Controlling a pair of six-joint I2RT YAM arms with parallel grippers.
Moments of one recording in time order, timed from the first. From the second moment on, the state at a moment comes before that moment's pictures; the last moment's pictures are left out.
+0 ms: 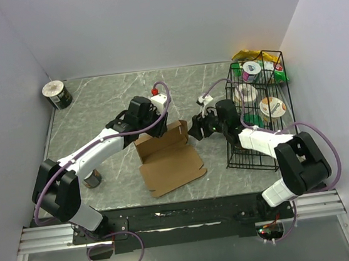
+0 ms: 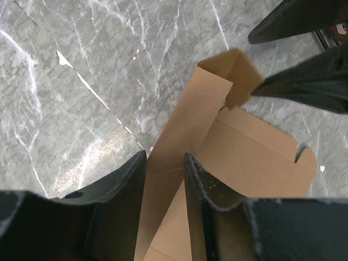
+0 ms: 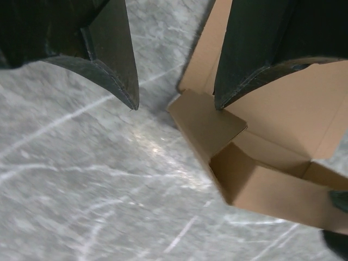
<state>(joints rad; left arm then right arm) -0.63 1.53 1.14 -0.27 0.13 -0.02 0.39 1.47 0.73 0.22 -0.40 0.04</state>
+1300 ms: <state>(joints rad) -0.62 1.53 1.14 -0.27 0.16 0.04 0.41 1.69 0.79 0.46 -0.61 0.01</state>
